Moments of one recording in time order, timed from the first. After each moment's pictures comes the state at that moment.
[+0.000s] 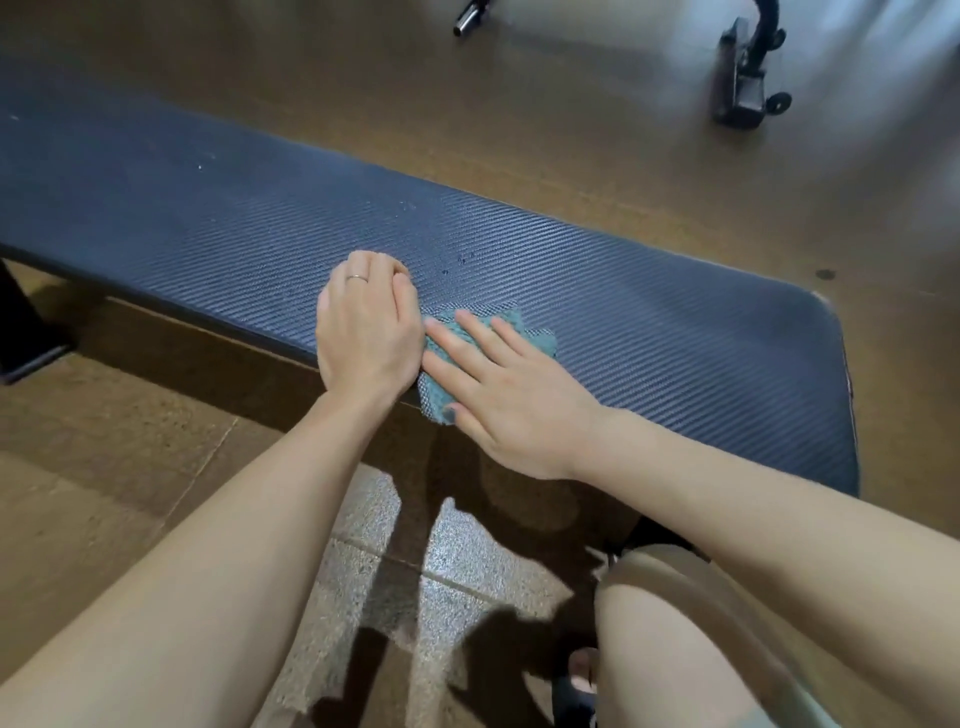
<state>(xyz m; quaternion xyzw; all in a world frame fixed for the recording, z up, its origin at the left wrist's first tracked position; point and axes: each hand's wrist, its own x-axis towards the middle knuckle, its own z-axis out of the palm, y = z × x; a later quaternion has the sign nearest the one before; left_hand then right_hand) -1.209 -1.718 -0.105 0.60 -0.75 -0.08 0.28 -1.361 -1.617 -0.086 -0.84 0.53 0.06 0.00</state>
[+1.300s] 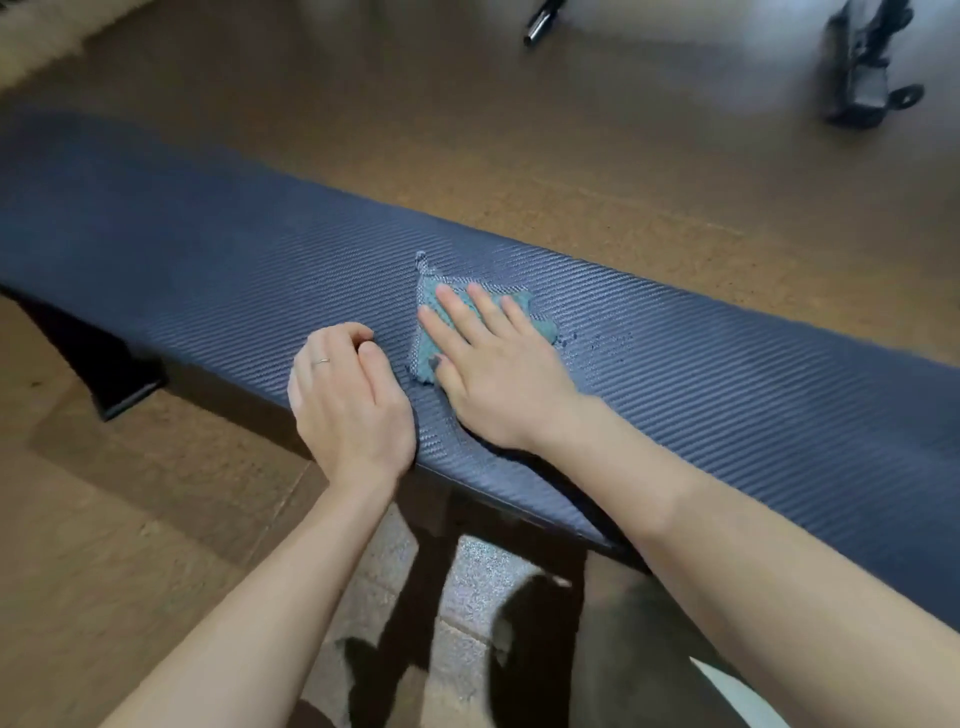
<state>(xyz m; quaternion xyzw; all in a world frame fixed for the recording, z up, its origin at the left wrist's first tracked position) -1.141 -1.768 -0.111 0.70 -0.62 -0.08 0.35 -1.291 -1.763 -0.086 -0.78 0.62 -0.03 0.09</state>
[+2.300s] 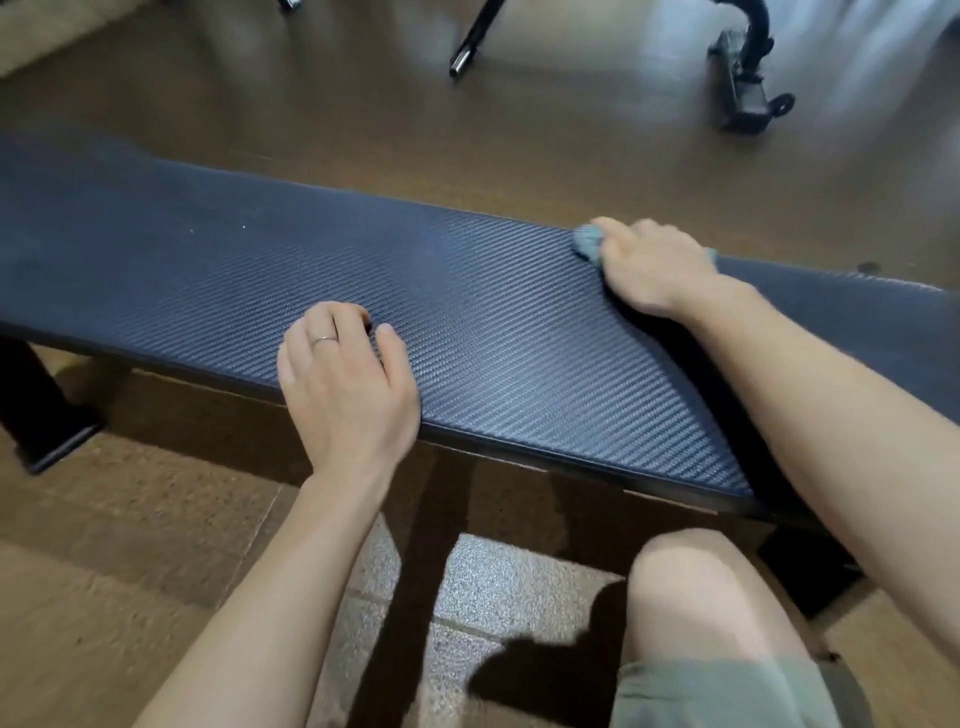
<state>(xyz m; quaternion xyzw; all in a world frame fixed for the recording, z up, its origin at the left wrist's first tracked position) -1.128 -1.751 -0.114 0.62 -0.72 -0.02 0.31 -1.434 -1.767 -0.084 -0.57 0.82 -0.02 0.07</state>
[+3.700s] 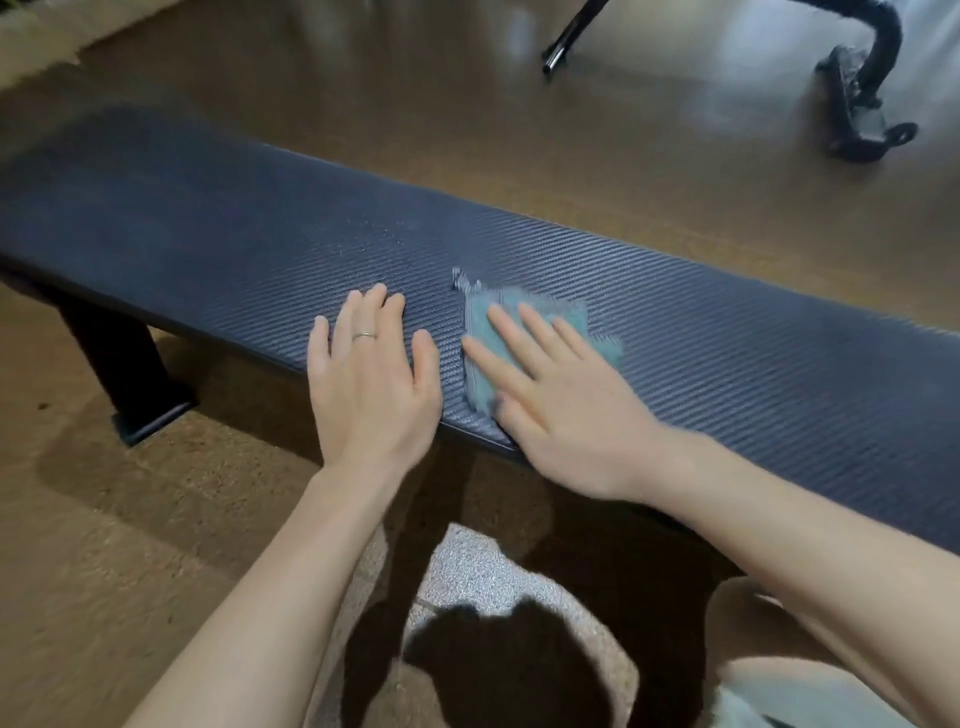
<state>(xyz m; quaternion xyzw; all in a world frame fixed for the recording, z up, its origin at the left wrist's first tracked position) -1.017 -1.838 -0.118 0.62 -0.76 0.01 0.21 -1.197 -1.775 -0.085 -0.79 0.61 -0.01 0.08</state>
